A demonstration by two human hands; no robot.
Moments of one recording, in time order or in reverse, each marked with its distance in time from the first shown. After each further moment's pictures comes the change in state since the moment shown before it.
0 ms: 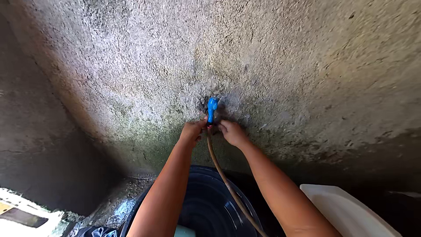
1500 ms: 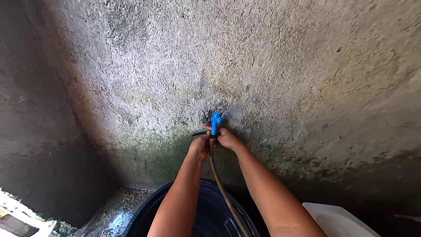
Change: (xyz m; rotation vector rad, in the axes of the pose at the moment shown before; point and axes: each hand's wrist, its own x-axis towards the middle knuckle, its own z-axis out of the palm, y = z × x) left_hand 0.013 -0.015 0.022 -0.730 -0.114 -0.085; right_hand 0.041 -0.014 0.007 0.486 -0.232 -0.057
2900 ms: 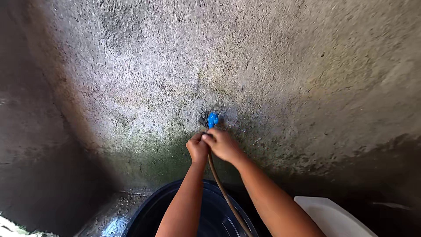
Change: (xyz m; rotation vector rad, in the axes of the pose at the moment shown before) left_hand -0.022 -0.016 -0.002 0.693 0.245 0.745; right_hand -0.062 -0.095 0.030 -0.455 0.224 0.146
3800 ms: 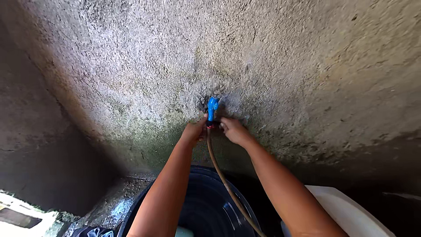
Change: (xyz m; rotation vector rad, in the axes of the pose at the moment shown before) left_hand 0.036 0.007 -0.014 0.078 -0.445 -0.596; right_hand 0.034 0.090 0.005 -0.114 -0.024 -0.072
